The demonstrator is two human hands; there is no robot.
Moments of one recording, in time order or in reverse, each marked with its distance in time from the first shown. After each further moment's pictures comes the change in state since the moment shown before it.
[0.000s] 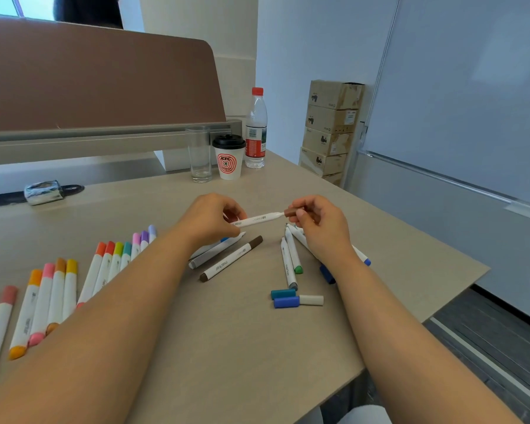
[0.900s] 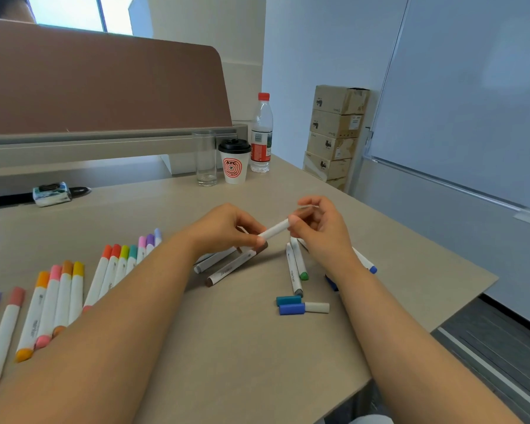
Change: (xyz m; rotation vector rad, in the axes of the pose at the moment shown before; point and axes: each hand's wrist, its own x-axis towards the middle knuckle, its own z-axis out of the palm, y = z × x) left_hand -0.004 0.002 0.000 -0.233 -0.220 0.064; right_hand -0.005 -0.011 0.004 0.176 -0.061 0.022
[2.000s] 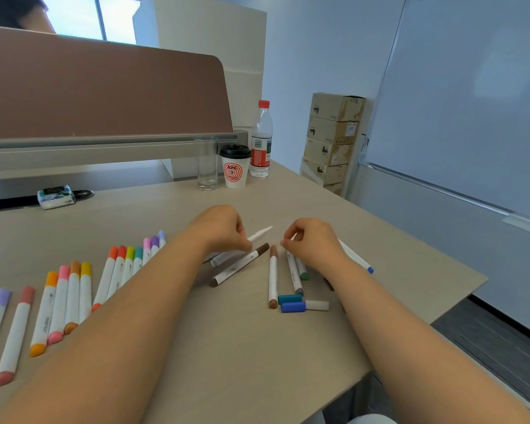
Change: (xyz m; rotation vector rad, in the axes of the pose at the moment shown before) left_hand 0.003 -0.002 -0.004 0.464 0.114 -0.174; right_hand 0.008 -0.004 0.007 -0.798 -0.149 0.213
